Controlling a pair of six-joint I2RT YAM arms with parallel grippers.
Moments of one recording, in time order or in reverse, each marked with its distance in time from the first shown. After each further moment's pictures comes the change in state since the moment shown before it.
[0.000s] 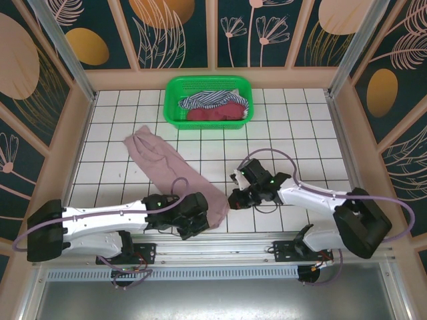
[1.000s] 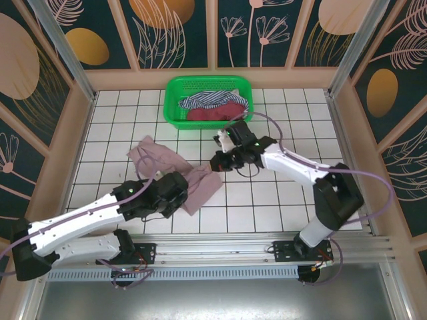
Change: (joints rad) left arm 0.229 -0.194 0.149 -0.348 -0.332 -0.027; right arm -0.073 0.356 0.565 -0.062 -0.041 -0.098
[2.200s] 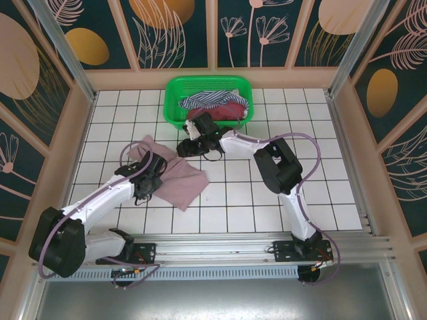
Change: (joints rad) left arm 0.579 0.224 -0.182 0.163 -0.066 0.538; right arm 0.037 0.585 0.472 0.208 0.020 -0.014
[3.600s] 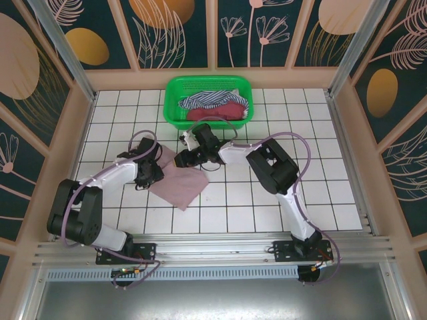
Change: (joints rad) left arm 0.176 0.261 0.114 0.135 0.202 0.378; right arm 0.032 0.044 -0.163 0.301 -0.159 0.056
